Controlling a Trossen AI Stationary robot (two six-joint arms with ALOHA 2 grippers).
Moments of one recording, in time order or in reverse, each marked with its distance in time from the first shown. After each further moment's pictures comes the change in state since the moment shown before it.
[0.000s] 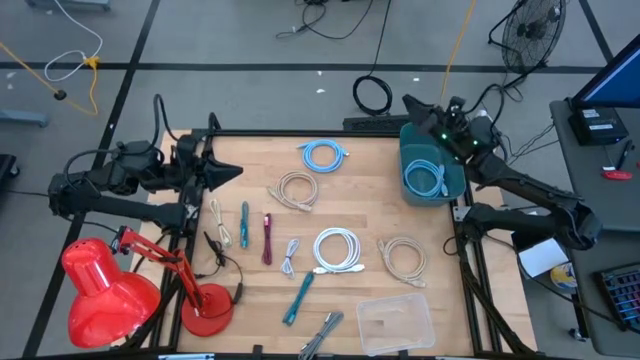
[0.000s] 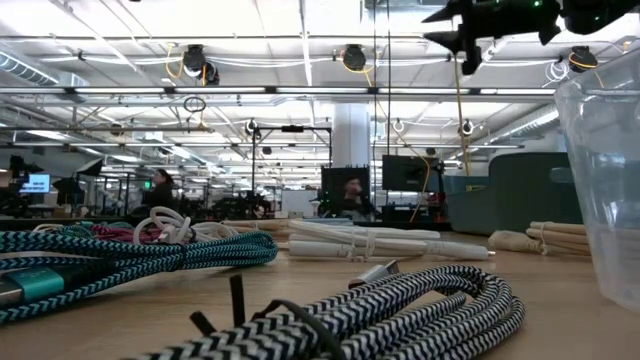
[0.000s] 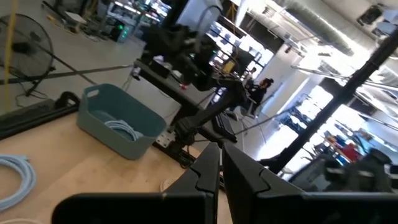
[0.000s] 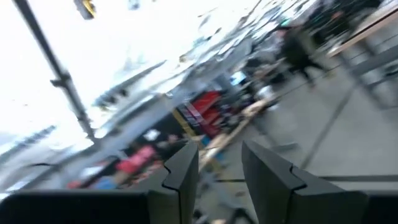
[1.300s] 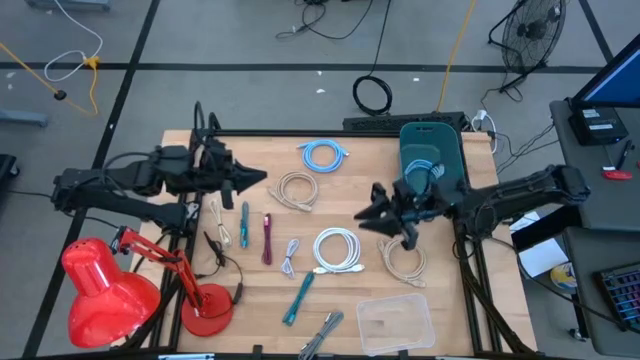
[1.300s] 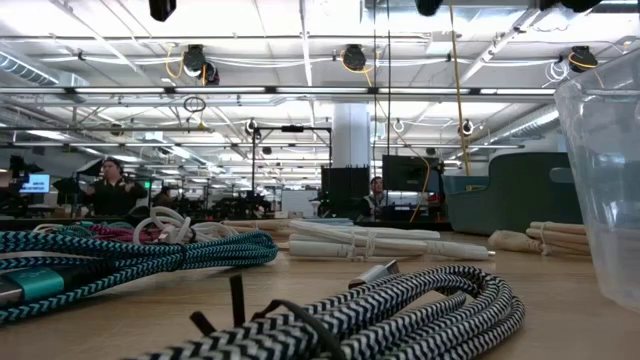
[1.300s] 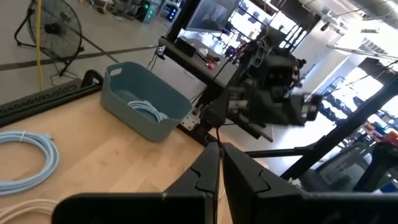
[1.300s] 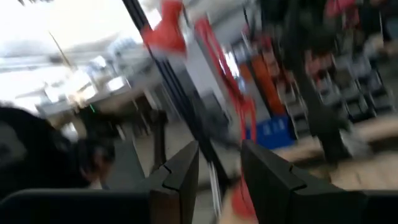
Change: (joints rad) left arm 0.003 0.178 0.001 0.038 -0.039 -0.002; right arm 0.802 0.210 0.000 0.058 -0.176 -0.230
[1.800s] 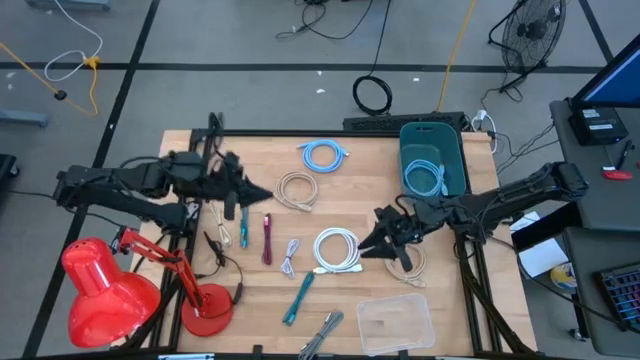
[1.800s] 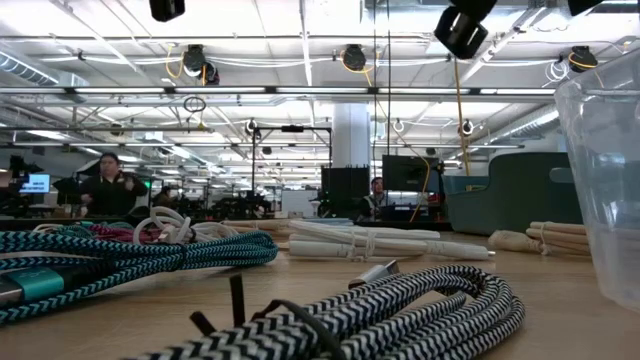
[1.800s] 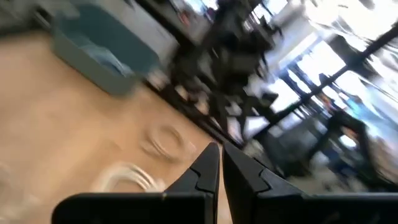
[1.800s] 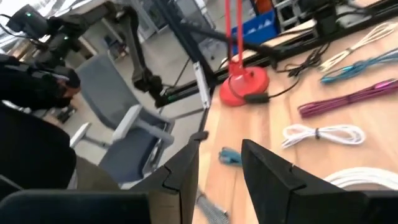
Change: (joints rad) left arm -0.069 0.070 0.000 -0.015 0.180 -0.146; right arm 0.120 -0.002 0.000 -0.363 -0.007 0.034
